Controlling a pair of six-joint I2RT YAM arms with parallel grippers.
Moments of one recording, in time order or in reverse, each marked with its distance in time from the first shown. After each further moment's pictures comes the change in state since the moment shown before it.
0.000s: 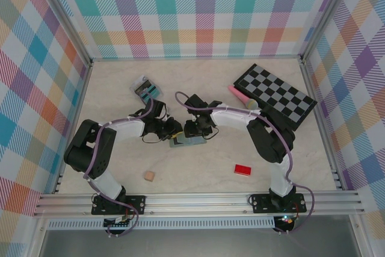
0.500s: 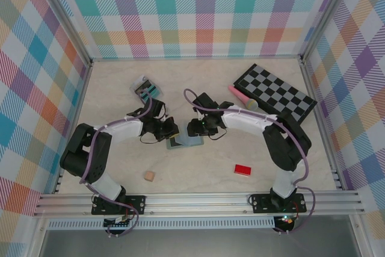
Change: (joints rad) left arm -0.003 -0.058 0.029 -0.161 -0.085 0.077; right arm -0.026 -0.191 -0.124 0.035 -0.040 0.003
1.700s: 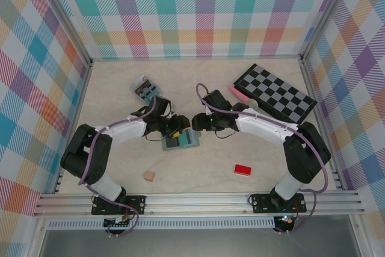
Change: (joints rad) left arm -0.059 -0.009 0.022 0.091 0.027 -0.116; right arm -0.026 -0.168 -0.101 0.080 0.032 0.019
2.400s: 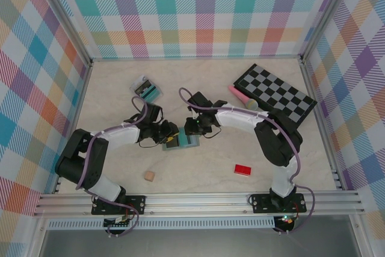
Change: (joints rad) left arm 0.066 -0.041 -0.145 0.070 -0.034 -0.082; right arm 0.046 0.286 0.188 -0.065 -0.077 0.013
